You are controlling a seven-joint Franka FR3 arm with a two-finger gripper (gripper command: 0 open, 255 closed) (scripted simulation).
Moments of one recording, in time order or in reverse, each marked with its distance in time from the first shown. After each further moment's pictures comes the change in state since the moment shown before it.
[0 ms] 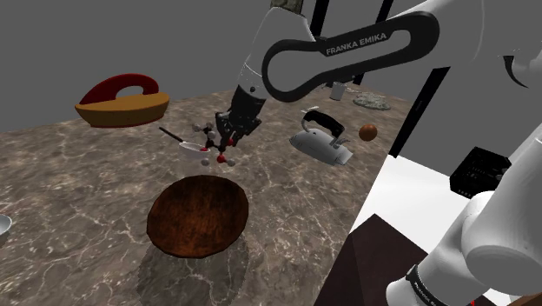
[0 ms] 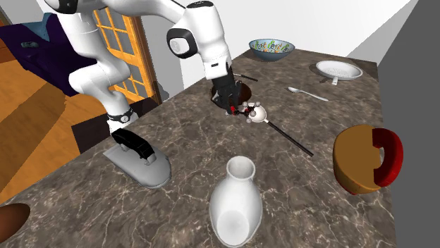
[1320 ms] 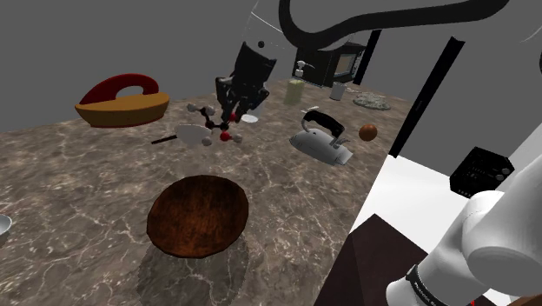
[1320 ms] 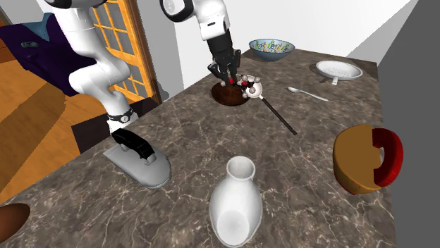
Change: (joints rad) arm 0.021 -0.123 0.023 0.106 0.014 -0.219 0.060
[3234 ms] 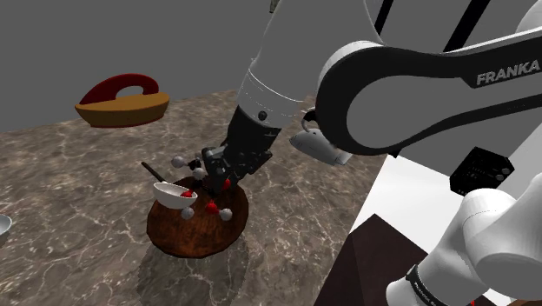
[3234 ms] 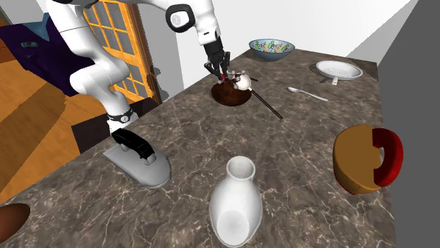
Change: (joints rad) arm 0.118 -0.164 0.175 -0.309 0.023 0.176 0.266
